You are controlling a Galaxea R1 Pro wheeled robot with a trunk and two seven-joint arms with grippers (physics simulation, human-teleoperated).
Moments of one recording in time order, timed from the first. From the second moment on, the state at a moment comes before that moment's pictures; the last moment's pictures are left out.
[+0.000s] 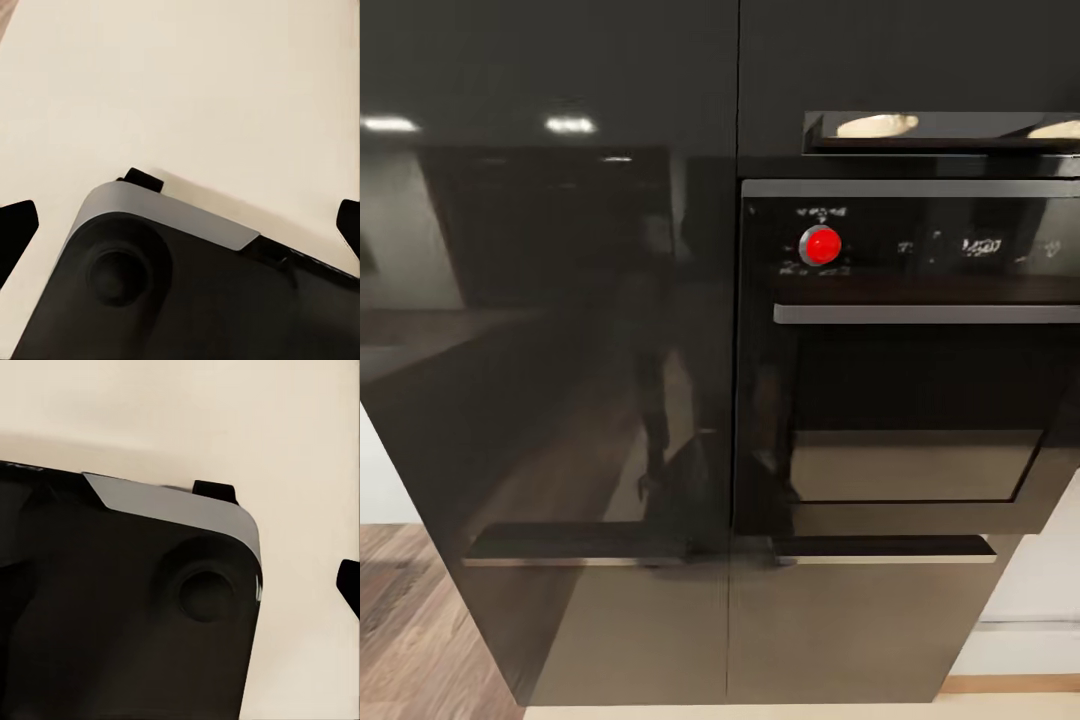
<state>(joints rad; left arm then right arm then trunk) -0.01 -0.04 0.04 -0.09 0.40 -0.36 -0.01 -0.05 0.02 0.06 -0.12 0.09 -0.03 -0.01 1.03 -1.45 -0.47</state>
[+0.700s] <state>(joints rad) -0.01 -0.04 0.04 -0.09 0.40 -0.36 -0.01 -0.05 0.02 0.16 -0.12 0.09 -0.03 -0.01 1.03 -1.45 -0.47</state>
